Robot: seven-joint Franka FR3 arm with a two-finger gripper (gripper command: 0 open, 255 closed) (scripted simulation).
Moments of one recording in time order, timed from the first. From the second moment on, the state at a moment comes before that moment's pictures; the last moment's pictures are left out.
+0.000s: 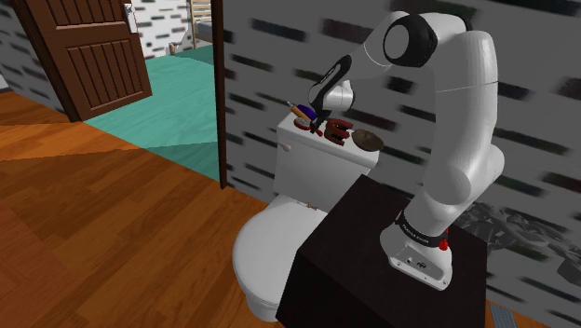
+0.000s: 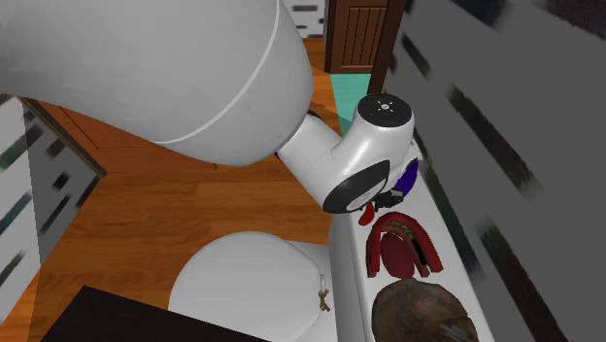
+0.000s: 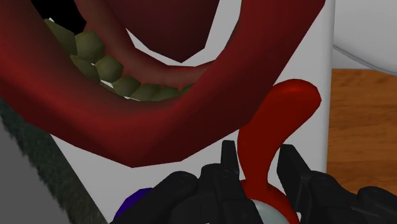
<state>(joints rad) -0.30 0.57 -0.21 -2.02 0.28 2.81 -0.76</state>
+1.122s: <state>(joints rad) -0.25 0.43 -0.28 -2.03 0.22 2.69 -0.71</state>
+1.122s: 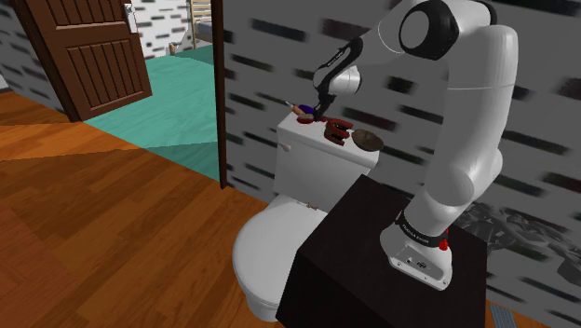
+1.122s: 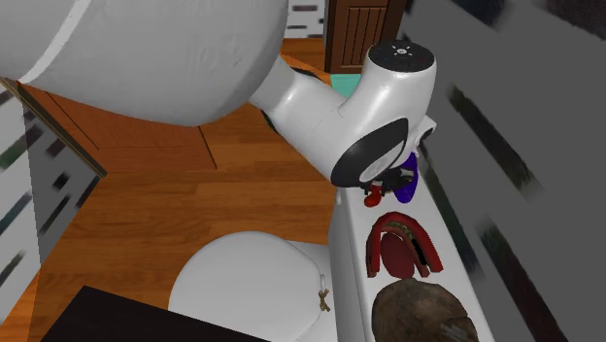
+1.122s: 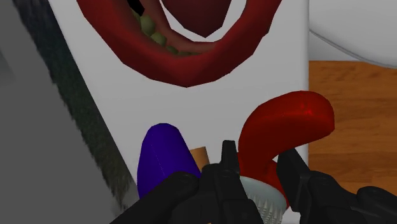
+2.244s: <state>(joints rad) -0.28 0.20 -0.35 -2.20 0.17 2.63 -0.78</state>
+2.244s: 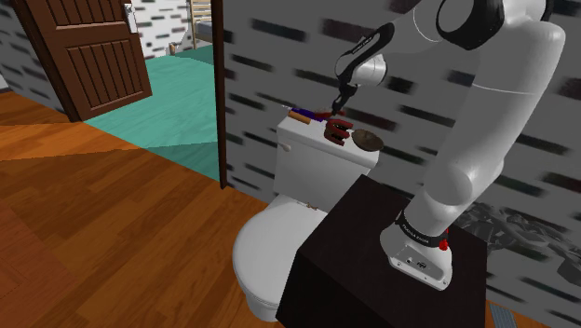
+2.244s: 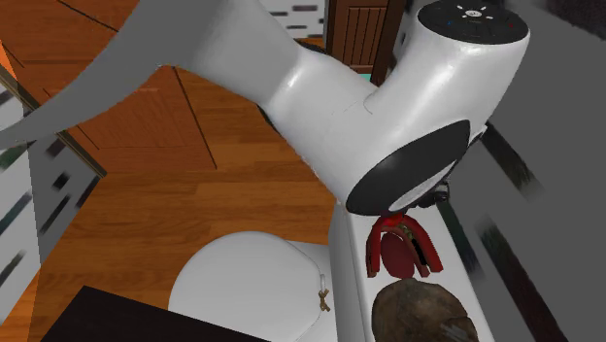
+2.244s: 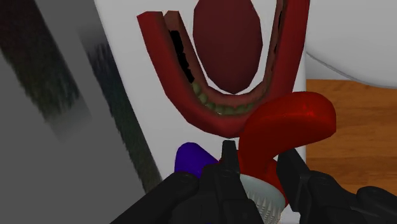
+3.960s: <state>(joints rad) -0.49 0.11 -0.48 -2.48 0.42 2.78 -1.38</state>
